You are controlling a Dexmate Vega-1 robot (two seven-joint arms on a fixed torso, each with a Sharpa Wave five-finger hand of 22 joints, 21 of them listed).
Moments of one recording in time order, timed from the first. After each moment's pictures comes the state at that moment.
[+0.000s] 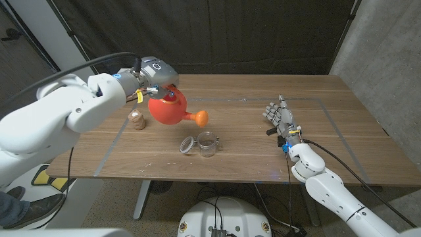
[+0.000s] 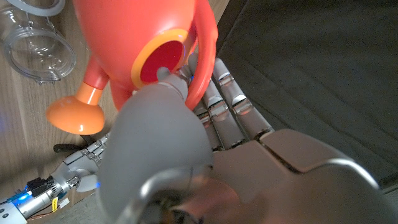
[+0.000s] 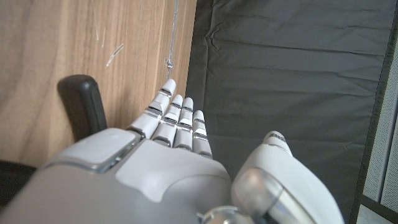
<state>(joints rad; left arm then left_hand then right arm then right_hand) 1.33 1.09 -0.21 -2.62 0.99 0.10 -0.61 1.39 0.16 0.41 0.01 0.17 1.03 -0.05 0.47 0.44 0.92 -0.10 0.50 0.79 1.02 -0.15 0.28 0.75 0.70 -0.05 0.51 0.21 -1.24 -0.55 -0.31 -1.82 0.69 0.17 -0.31 0.32 0.03 0.10 -0.02 0.19 0.24 0.09 0.20 0.19 0.32 0.11 0.22 0.18 0.30 0.05 0.20 0.19 0.37 -0.04 0.34 0.18</state>
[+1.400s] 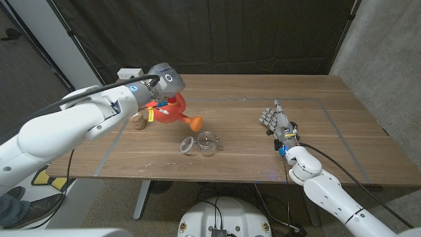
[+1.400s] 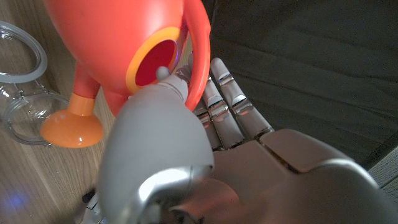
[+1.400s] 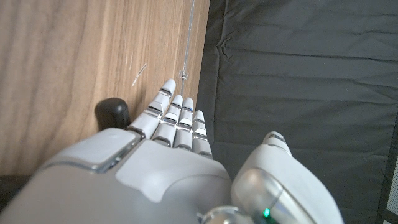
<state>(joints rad) 1.31 1.12 -0.11 -2.57 1.29 -0.03 -0.54 1.39 0.16 0.42 0.00 0.17 1.03 -0.05 0.48 0.45 0.91 -0.10 0.50 0.79 1.02 -0.16 0.28 0.77 0.69 -0.06 0.54 0.21 -1.24 -0.55 -0.34 -1.84 0.70 0.11 -0.33 0.32 0.03 0.10 -0.02 0.19 0.24 0.09 0.20 0.19 0.32 0.11 0.22 0.18 0.30 0.05 0.20 0.19 0.37 -0.04 0.33 0.18</state>
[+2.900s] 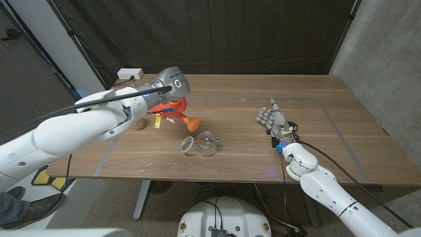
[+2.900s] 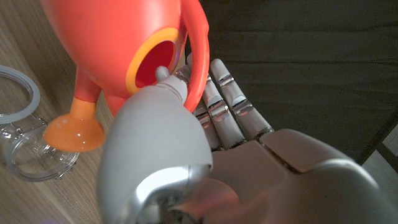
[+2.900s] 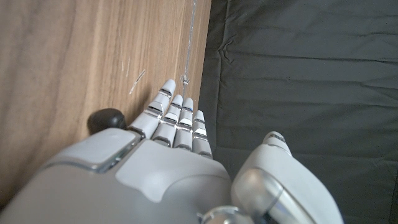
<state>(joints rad) 1.19 1.19 0.05 -2.55 1.46 -0.08 -0.52 1.36 0.16 0.44 -0.02 0.17 1.04 -0.05 0.48 0.46 0.91 -0.10 0.50 0.79 1.02 -0.16 0.28 0.79 0.67 -0.06 0.56 0.20 -1.19 -0.53 -0.36 -1.78 0.71 0.10 -0.31 0.32 0.03 0.10 -0.02 0.19 0.24 0.09 0.20 0.19 0.32 0.11 0.22 0.18 0.30 0.05 0.20 0.19 0.37 -0.04 0.32 0.18</state>
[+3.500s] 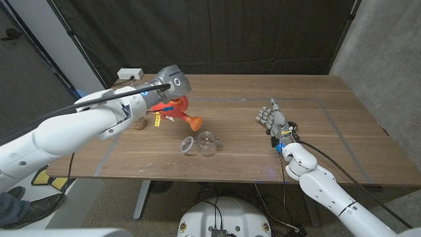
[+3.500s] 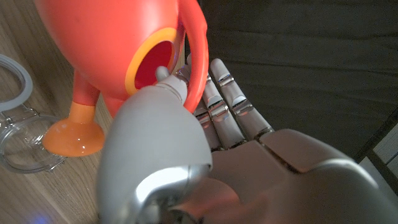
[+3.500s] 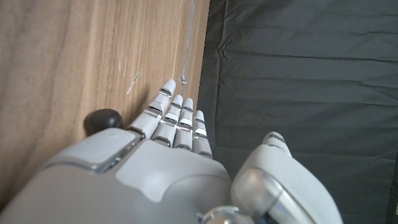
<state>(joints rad) 1.19 1.18 0.04 -2.54 1.40 -0.05 -0.51 1.36 0.15 0.44 -0.03 0.17 1.04 -0.05 0.48 0.45 0.91 -0.10 0.50 0.79 1.02 -0.16 0.27 0.79 0.67 -0.06 0.57 0.20 -1.19 -0.53 -0.36 -1.78 0.71 0.11 -0.31 0.32 0.04 0.10 -0.03 0.19 0.24 0.09 0.20 0.19 0.32 0.11 0.22 0.18 0.30 0.05 0.20 0.19 0.38 -0.04 0.32 0.18</state>
